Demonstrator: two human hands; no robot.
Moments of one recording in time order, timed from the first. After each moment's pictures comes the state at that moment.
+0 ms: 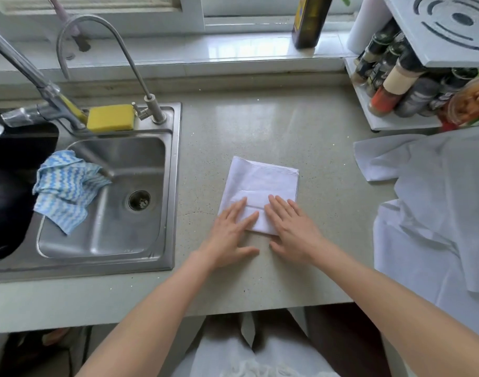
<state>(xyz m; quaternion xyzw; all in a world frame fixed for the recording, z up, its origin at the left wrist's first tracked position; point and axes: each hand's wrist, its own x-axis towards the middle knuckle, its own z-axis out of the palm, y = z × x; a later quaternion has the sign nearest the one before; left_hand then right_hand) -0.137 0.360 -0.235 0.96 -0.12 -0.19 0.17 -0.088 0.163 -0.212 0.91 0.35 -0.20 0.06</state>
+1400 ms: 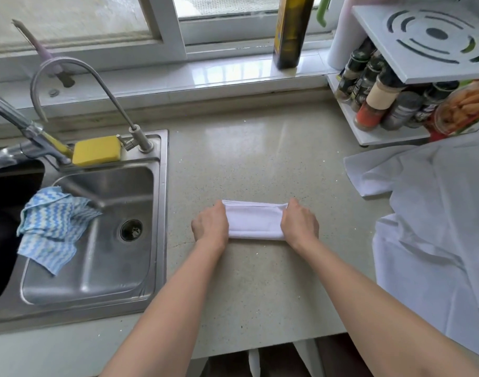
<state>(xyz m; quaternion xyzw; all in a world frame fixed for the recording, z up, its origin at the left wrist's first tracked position) -0.049 0.355 -0.223 0.97 0.19 -0.15 0.08 -0.025 0.176 -0.219 0.98 -0.07 -0.15 -0.14</state>
